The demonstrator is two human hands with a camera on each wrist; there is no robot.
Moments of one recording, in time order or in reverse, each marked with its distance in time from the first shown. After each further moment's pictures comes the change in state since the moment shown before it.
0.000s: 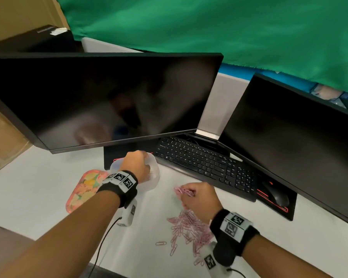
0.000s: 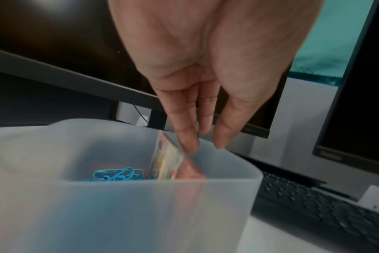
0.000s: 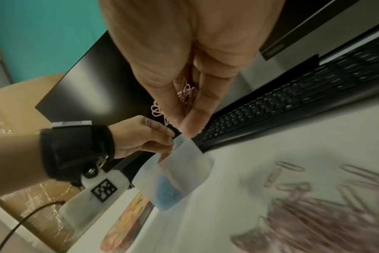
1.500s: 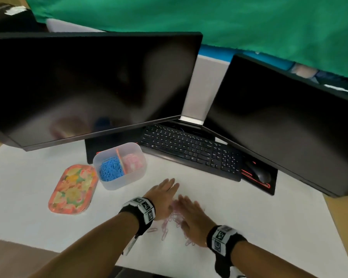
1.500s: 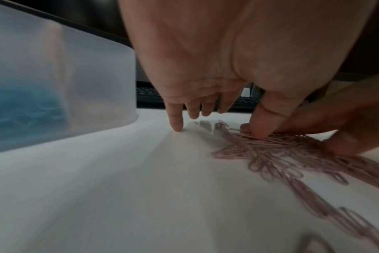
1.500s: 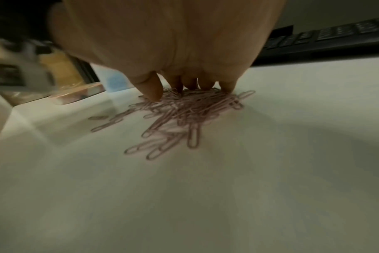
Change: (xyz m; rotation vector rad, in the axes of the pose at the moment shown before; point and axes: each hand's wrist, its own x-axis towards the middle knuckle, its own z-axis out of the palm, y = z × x) left_hand -0.066 0.009 0.125 0.371 -0.536 0.669; right_hand -0.037 0.127 0.031 -0.626 -0.365 -0.117
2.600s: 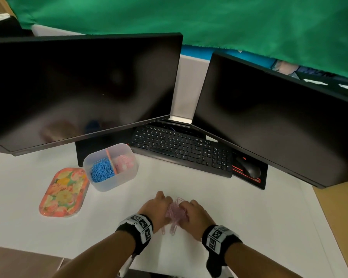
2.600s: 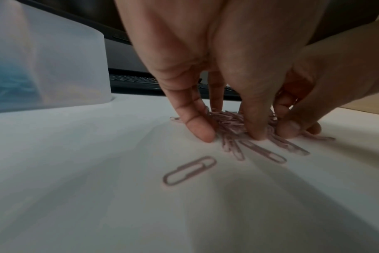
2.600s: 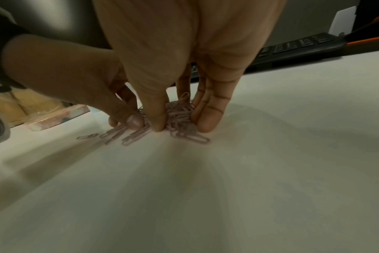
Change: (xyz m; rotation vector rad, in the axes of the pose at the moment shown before) left_hand -0.016 0.032 0.022 -0.158 0.101 -0.106; right_hand -0.012 0.005 -0.005 0.247 0.216 0.229
